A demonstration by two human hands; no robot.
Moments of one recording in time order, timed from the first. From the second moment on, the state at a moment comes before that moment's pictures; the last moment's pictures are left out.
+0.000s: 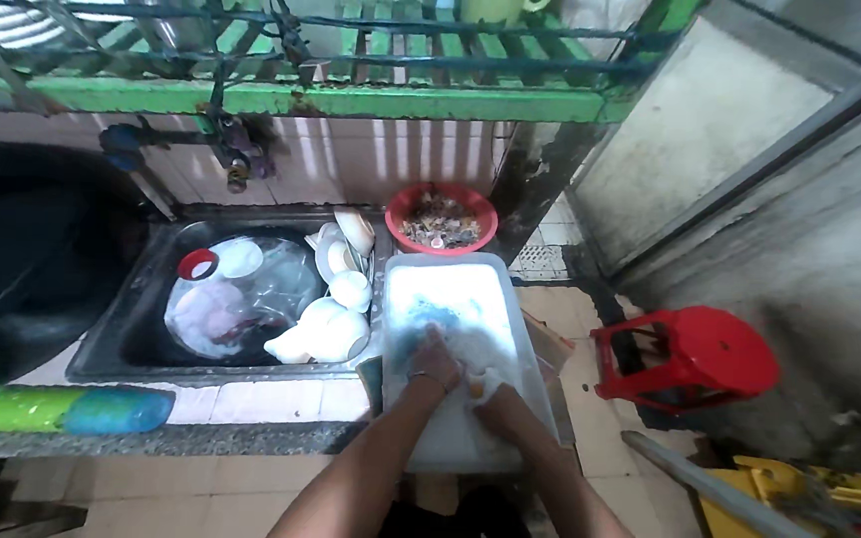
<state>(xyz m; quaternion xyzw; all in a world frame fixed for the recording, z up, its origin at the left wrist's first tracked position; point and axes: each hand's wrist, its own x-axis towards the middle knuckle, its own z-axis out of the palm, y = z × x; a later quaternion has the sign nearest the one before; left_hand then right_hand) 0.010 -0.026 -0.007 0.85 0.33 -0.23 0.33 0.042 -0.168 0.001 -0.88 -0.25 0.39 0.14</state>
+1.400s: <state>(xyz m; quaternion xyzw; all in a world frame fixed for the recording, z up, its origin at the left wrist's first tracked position) 0.031 0.000 0.023 0.76 0.30 0.26 0.52 0.059 -0.172 -0.001 -0.89 -0.16 0.33 0.27</state>
